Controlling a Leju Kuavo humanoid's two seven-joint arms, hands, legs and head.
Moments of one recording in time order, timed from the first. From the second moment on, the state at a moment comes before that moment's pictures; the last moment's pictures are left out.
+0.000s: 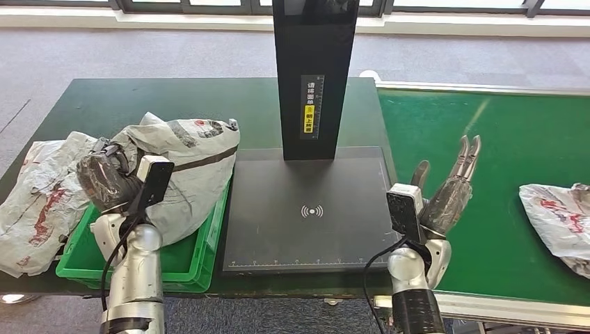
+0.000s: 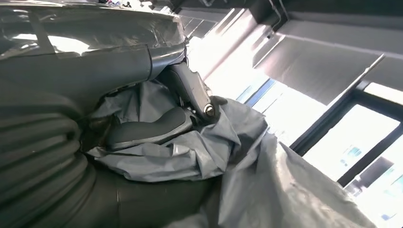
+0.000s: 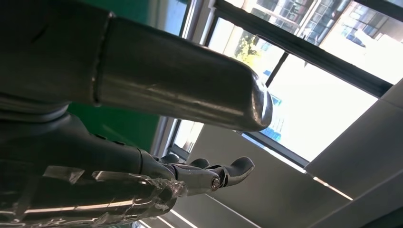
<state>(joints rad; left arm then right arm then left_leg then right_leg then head) -0.40 -0.34 0.48 -1.30 -1.08 0.70 -0.41 -0.26 0.30 -0.08 -1.24 0.68 -0.66 -0.52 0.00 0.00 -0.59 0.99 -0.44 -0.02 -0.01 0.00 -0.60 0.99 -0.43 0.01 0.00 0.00</state>
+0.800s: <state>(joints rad) -0.41 -0.34 0.52 -1.30 -1.34 0.70 -0.11 -0.23 0.31 -0.11 -1.29 0.76 -0.57 -0.45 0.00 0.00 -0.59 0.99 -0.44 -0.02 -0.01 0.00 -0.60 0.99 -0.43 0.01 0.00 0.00</state>
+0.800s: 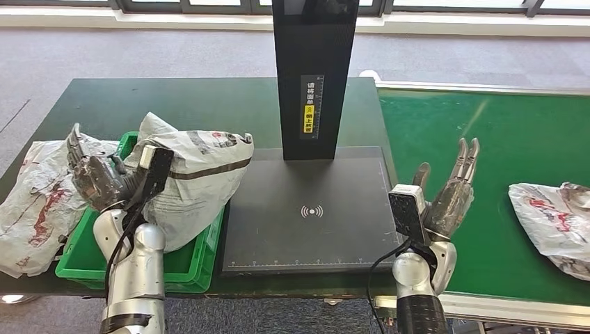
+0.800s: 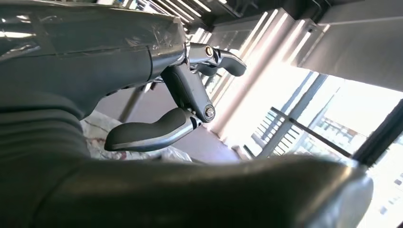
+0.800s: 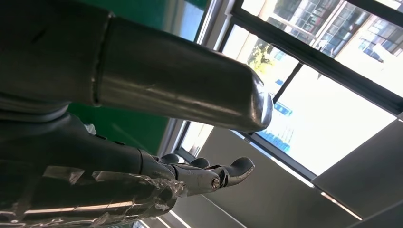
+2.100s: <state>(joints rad) -0.49 -0.34 1.06 -1.39 -1.04 0.70 -0.51 -0.26 0.31 -0.17 -1.21 0.88 -0.57 -0.36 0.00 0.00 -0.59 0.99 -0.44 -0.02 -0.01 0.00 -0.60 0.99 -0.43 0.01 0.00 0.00</state>
